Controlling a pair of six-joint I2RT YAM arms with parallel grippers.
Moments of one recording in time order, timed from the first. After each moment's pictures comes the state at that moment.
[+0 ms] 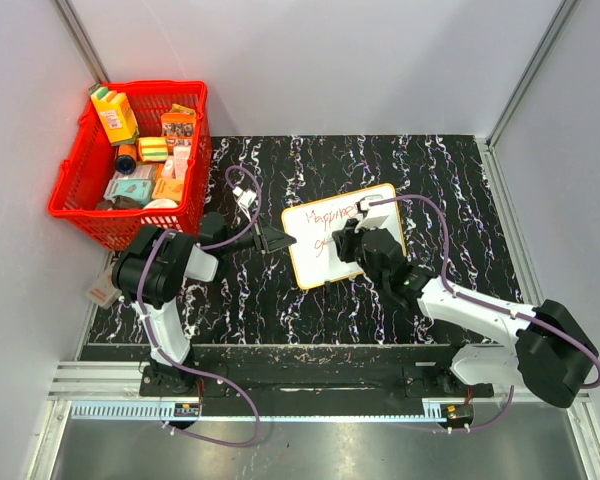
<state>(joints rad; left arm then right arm) -0.27 1.87 0.60 1.25 0.95 -0.80 0.81 1.23 0.65 0.31 0.38 0.41</state>
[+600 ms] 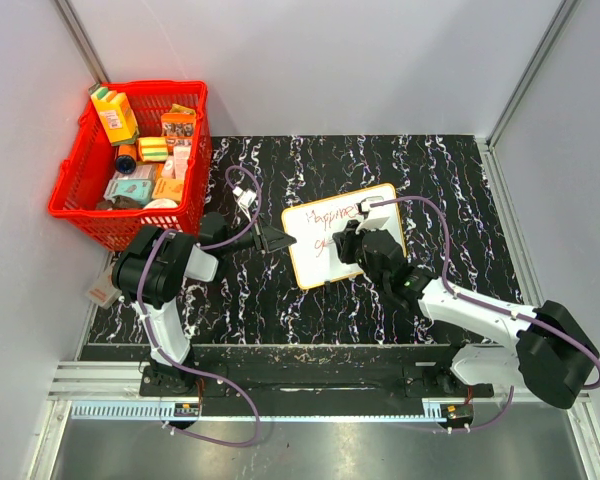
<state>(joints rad) -0.27 1.87 0.60 1.25 0.95 -0.80 0.81 1.22 0.64 0.31 0.38 0.42</state>
